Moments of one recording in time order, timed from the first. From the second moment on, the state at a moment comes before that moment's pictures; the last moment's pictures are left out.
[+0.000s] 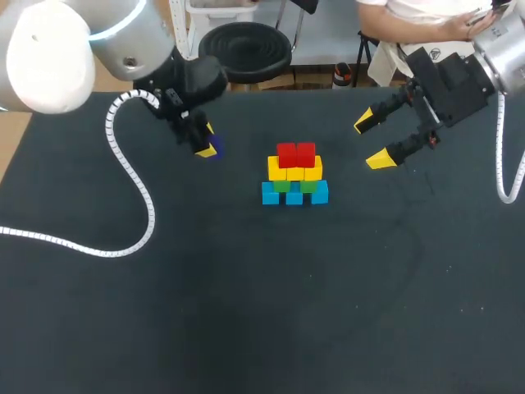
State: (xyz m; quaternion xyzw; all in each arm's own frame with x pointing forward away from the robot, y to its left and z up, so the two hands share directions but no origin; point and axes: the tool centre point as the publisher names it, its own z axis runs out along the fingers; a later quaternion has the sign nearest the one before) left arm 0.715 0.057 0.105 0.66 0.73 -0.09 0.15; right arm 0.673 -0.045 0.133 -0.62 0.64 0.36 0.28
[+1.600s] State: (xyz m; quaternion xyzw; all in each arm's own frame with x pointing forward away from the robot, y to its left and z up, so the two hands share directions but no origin) left arm 0.644 -0.029 0.155 0.67 0.72 -0.12 0.14; right arm 0.673 -0.045 0.133 -0.62 0.64 0.36 0.28
